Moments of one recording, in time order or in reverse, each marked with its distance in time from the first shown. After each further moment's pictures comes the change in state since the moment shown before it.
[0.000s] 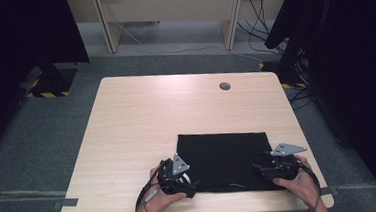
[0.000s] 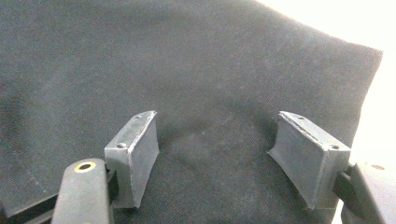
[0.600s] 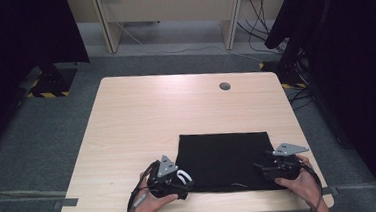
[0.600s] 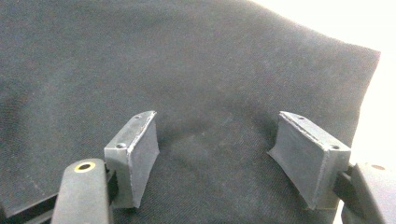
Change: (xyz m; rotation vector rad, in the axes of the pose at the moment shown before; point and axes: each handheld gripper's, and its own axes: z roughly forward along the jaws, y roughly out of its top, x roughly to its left) left arm 0.013 -0.016 -0.033 -0.098 -0.028 -0.089; right arm -0.003 -0.003 -0.001 -0.010 -0.004 0.002
